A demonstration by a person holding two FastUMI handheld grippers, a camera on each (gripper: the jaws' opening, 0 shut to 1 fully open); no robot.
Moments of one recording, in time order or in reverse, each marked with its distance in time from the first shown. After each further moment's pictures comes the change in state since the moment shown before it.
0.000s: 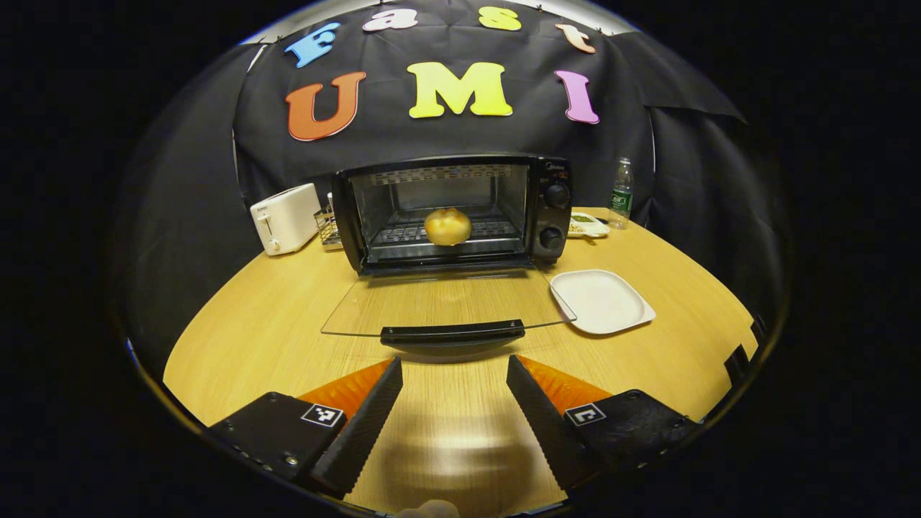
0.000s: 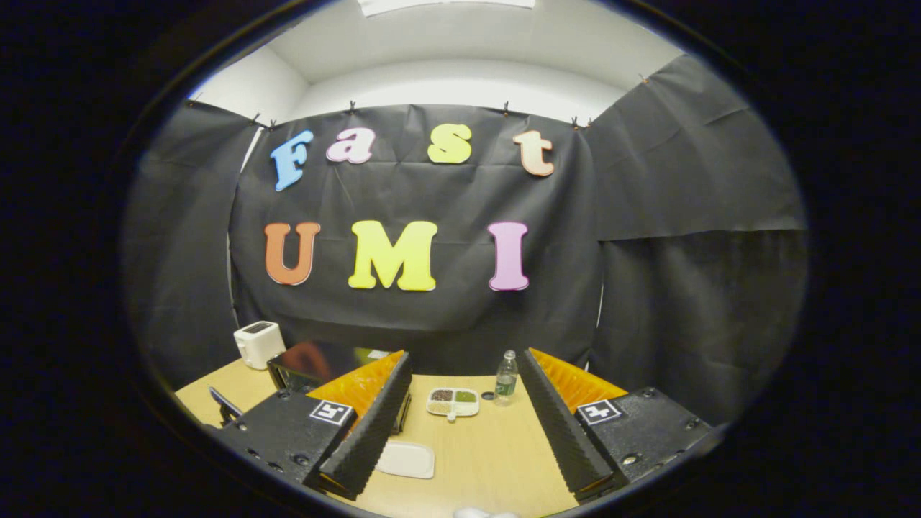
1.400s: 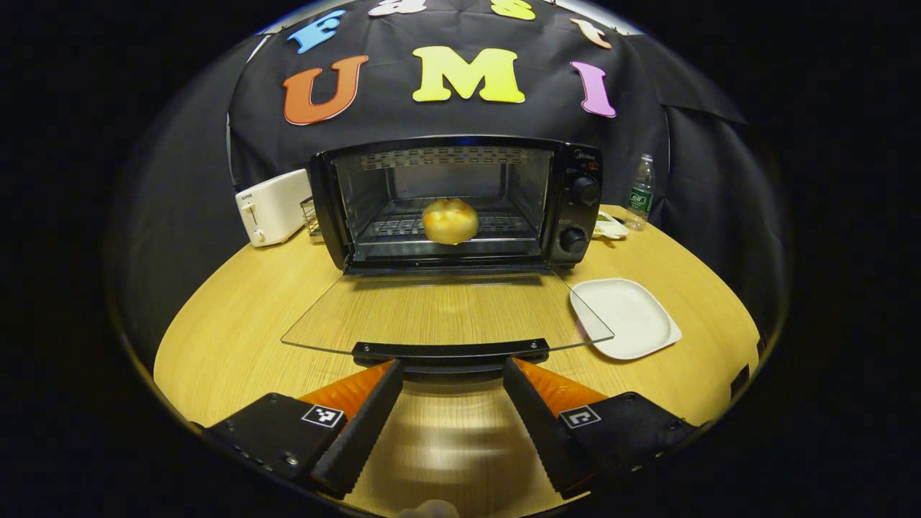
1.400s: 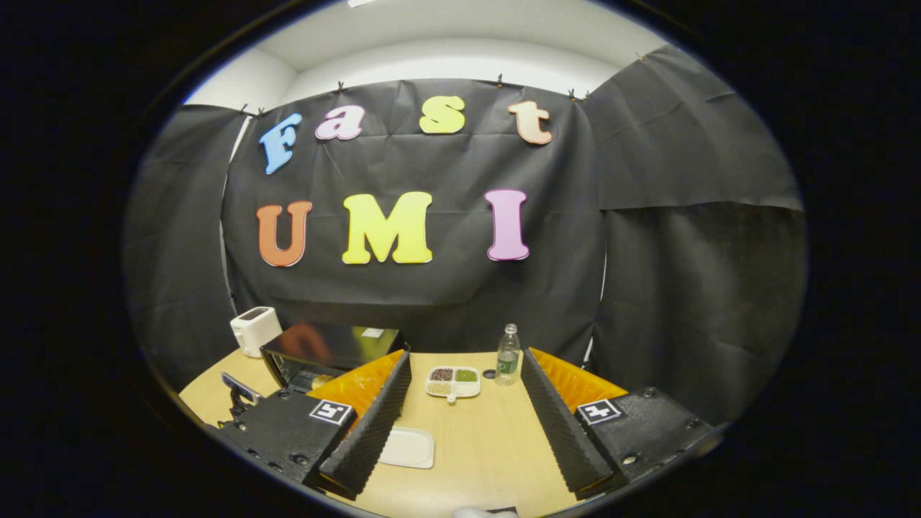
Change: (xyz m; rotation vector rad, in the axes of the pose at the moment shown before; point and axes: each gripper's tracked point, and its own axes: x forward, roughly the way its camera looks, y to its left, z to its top) left arm 0.037 0.000 0.015 -0.023 0.037 0.000; right arm 0.025 -0.008 -0.030 0.041 0.107 0.014
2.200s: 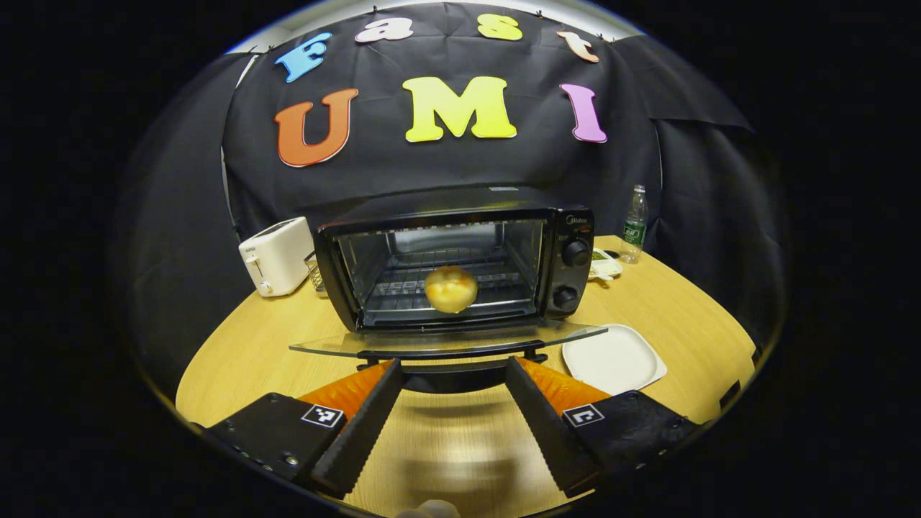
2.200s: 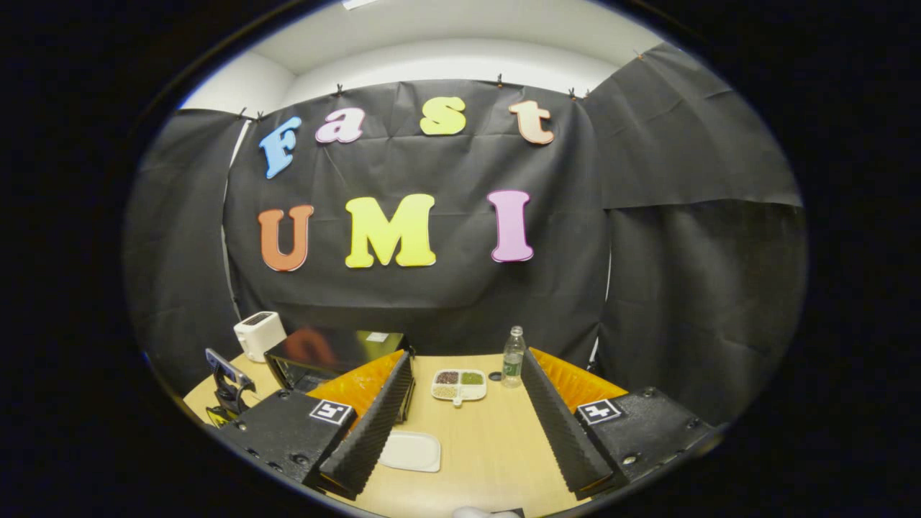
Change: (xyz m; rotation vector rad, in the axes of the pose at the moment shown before) left arm -0.014 0.005 0.085 0.051 -0.147 0.006; right arm 0.005 0.001 0.008 0.017 -0.010 0.014
